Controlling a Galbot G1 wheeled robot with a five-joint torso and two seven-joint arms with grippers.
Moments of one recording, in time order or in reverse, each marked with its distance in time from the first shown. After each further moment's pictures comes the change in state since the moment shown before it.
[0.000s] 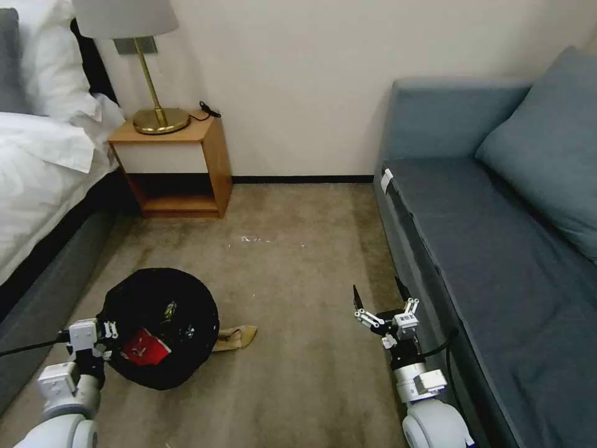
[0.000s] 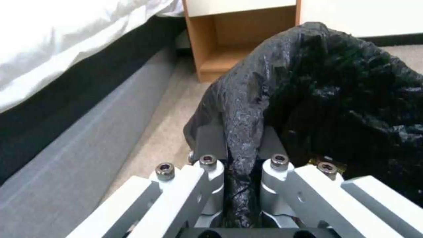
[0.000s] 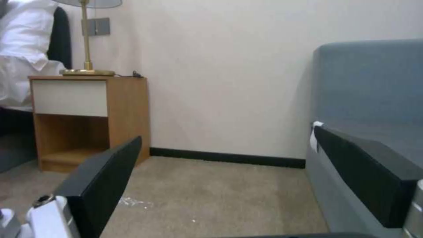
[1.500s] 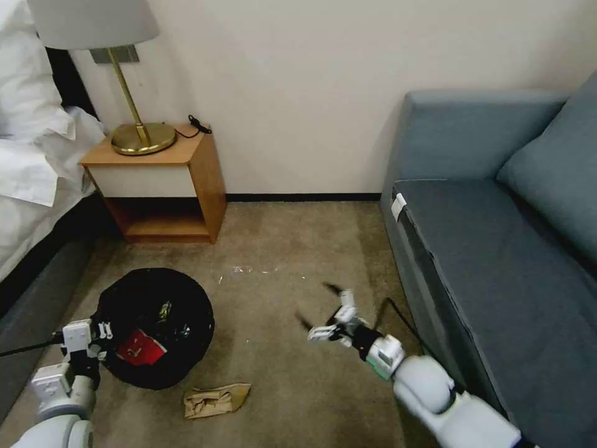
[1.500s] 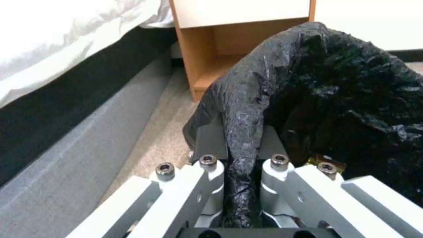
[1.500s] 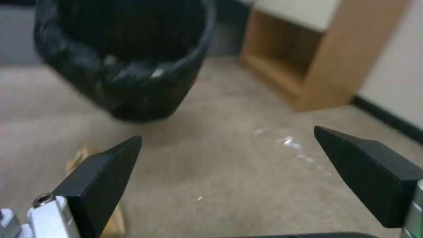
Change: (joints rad) left arm -0.010 -0.011 -0.024 0.013 0.002 -0.005 0.002; right arm 0.552 -0.364 -0.587 -0.138 0.174 -0.332 -0.467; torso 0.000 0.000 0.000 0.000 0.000
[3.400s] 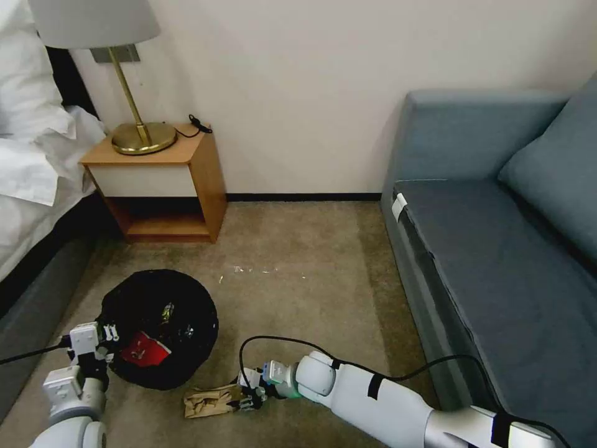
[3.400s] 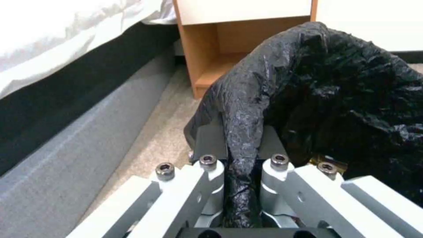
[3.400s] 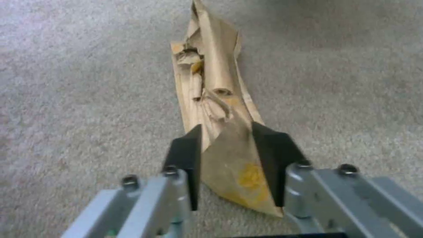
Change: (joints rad) left arm -0.012 -0.075 0.012 -0.016 0.061 -0.003 -0.005; right arm 0.268 0.418 -0.462 -0.577 -0.098 -0.171 -0.102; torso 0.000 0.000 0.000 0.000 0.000
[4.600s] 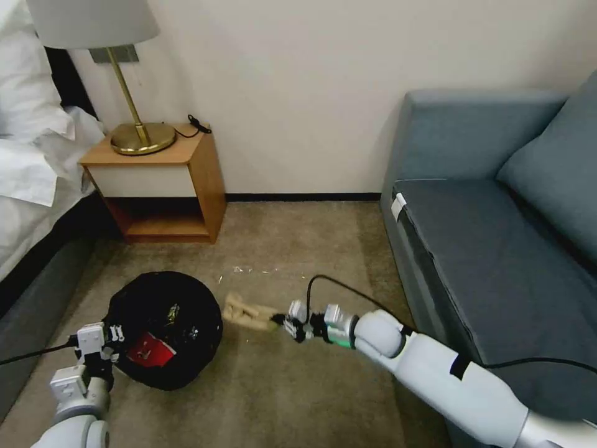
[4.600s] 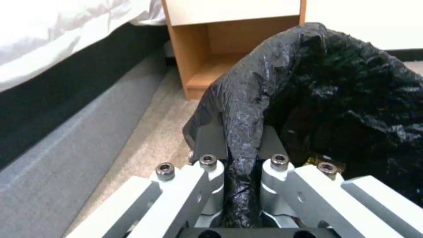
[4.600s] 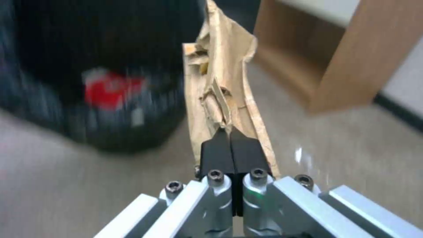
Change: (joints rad) left arm -0.002 0.035 0.020 0.027 -0.019 -0.015 0.005; right arm -0.018 -0.296 0.327 0.476 0.170 -0.025 0.096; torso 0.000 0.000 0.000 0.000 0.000
